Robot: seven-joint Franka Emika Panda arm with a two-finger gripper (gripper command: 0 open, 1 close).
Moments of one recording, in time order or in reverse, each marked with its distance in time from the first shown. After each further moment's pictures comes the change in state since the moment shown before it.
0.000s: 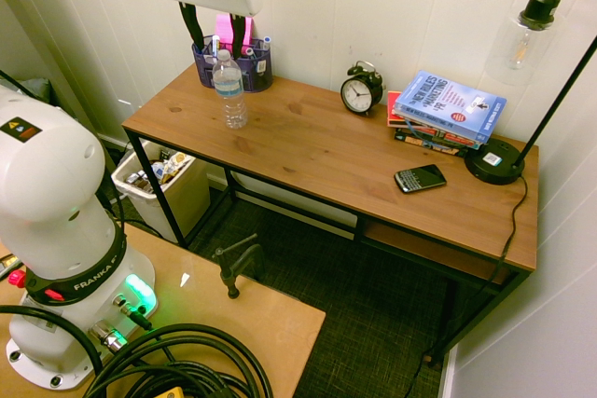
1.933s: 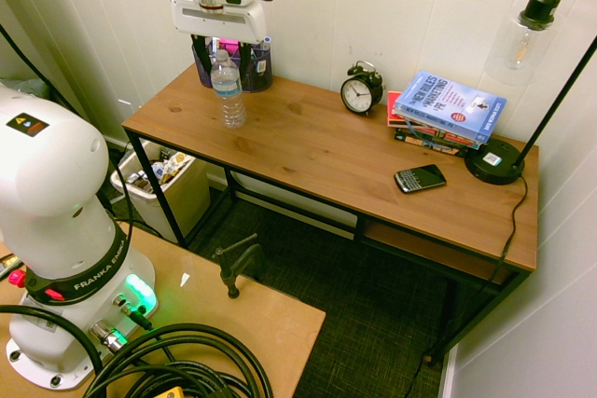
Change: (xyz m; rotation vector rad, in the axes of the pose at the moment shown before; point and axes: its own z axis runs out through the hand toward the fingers) arm 0.013 -0.067 0.089 -0.051 -0.012 -0.115
